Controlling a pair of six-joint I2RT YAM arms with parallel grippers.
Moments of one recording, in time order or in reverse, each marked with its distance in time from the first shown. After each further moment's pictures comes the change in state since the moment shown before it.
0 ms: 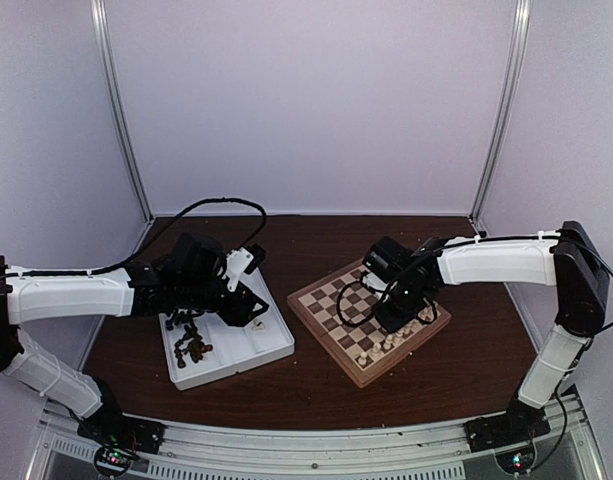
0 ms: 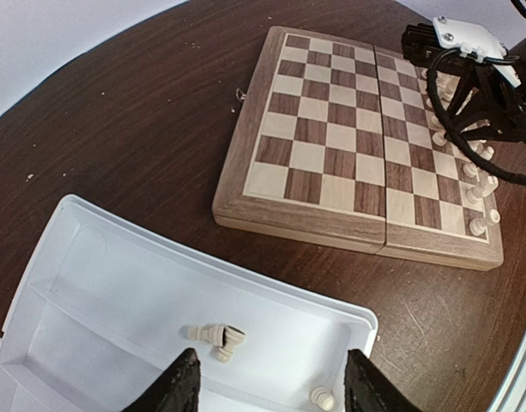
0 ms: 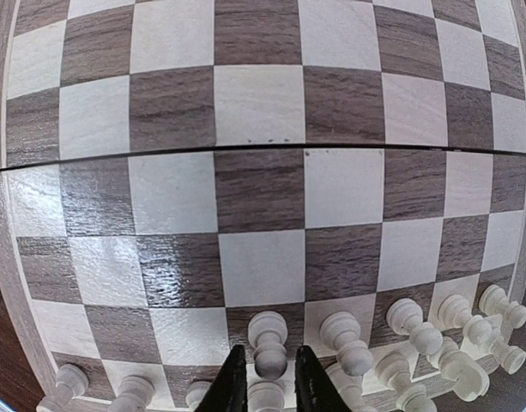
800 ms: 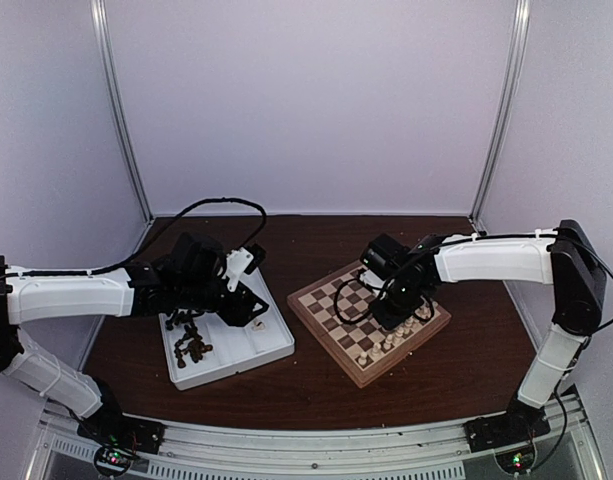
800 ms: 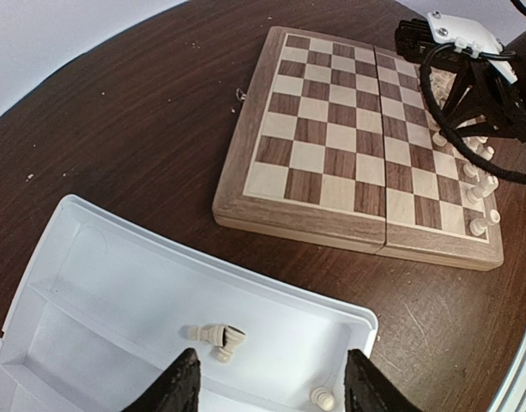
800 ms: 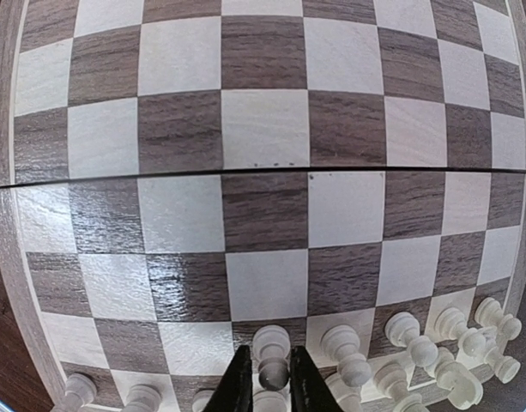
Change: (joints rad) left arm 0.000 0.000 0.000 0.000 0.001 0.000; right arm 0.000 0.019 0.031 -0.003 0.000 -0.008
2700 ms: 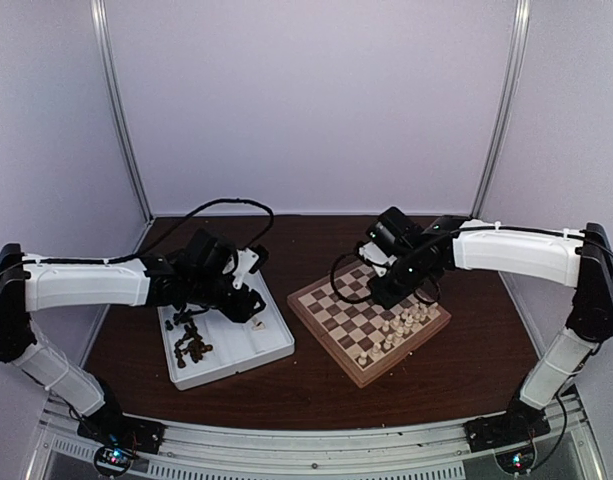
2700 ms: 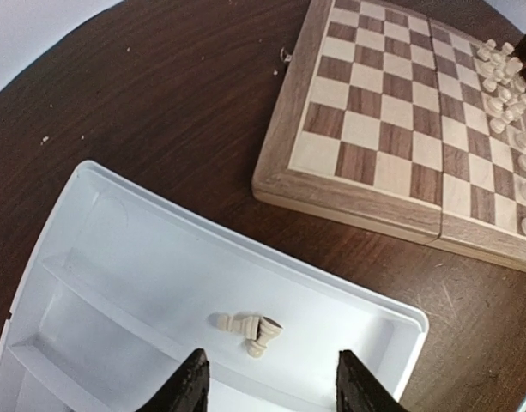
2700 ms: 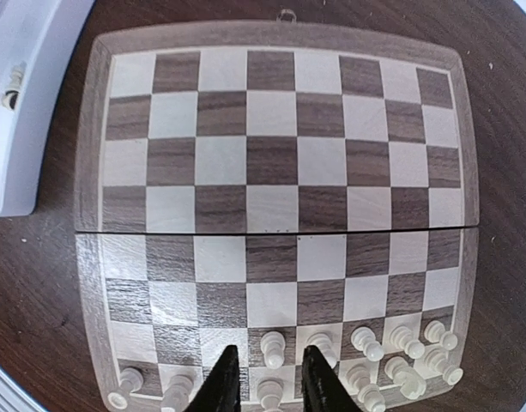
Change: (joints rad) left arm 0.015 0.098 0.078 -0.086 -0.075 -0.014; right arm 0.000 -0.084 0.082 -0.007 -0.001 -0.034
